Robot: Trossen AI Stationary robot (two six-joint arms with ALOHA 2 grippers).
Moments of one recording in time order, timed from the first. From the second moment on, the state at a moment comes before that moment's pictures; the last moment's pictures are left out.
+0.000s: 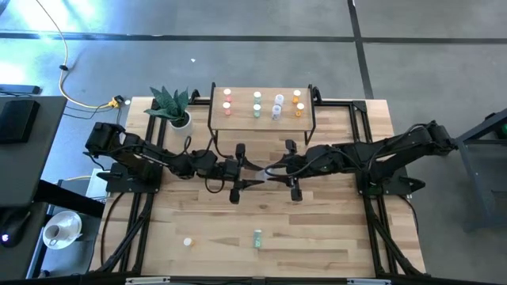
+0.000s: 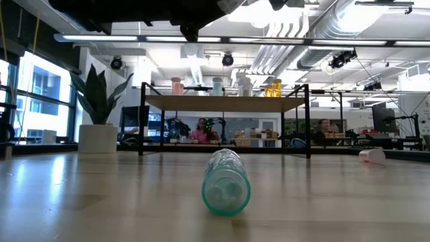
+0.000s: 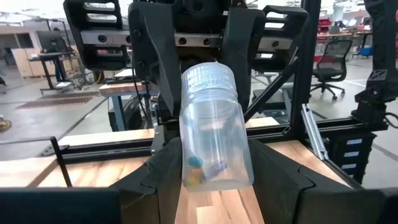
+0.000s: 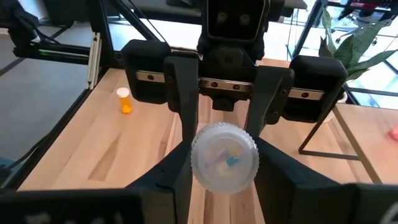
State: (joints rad) left arm -0.01 1.55 0.73 0.85 -0.05 0.09; right arm 0.21 1.31 1.05 -0.12 0.13 -0.04
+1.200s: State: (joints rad) left arm 0.02 1.32 0.73 0.27 -0.26 -0.02; right arm 0.01 1.32 1.09 -0.40 0.21 0.05
